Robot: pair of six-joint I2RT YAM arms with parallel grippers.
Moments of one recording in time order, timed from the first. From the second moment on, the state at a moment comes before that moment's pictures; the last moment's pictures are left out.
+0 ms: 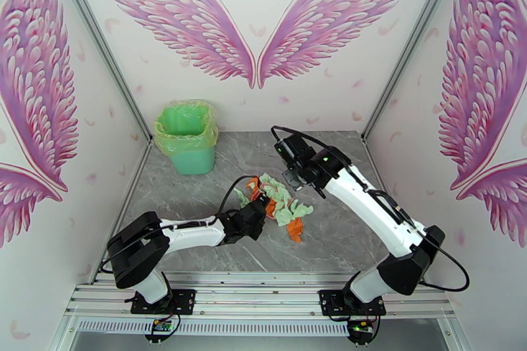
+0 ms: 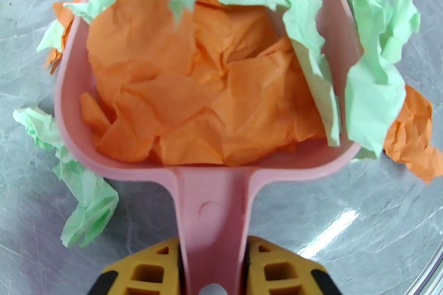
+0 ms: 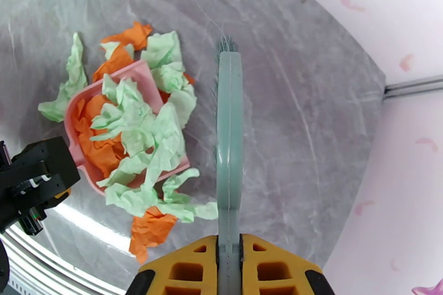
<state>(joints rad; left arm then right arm) -0.98 1.66 0.87 -0.11 -0.24 -0.27 0.66 1.53 1.71 -1.24 0.42 0.00</state>
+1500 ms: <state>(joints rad) -0.69 1.38 1.41 -0.73 -0.13 -0.09 0.47 1.26 1.18 -1.03 0.31 0.05</state>
